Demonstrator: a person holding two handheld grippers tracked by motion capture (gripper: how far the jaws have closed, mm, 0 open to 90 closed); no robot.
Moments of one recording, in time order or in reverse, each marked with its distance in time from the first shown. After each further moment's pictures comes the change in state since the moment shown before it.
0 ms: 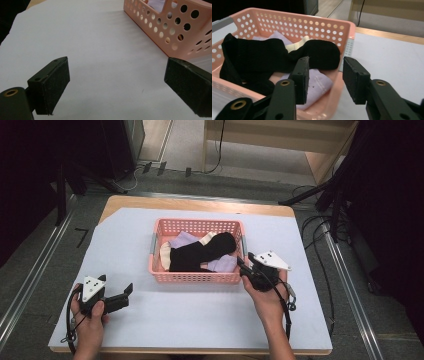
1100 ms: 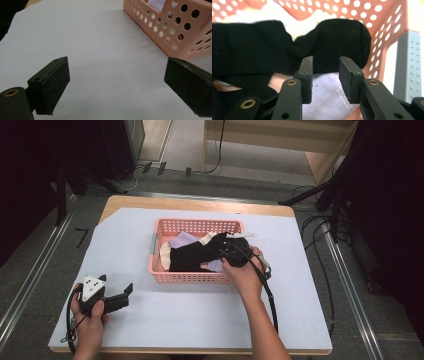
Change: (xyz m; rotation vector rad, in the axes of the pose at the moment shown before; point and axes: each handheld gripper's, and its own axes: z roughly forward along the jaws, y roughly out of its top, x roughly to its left) left arm 0.001 0.000 0.001 0.004 -0.009 -0.001; right arm 0.023 0.031 0.083 0.352 0.000 0.016
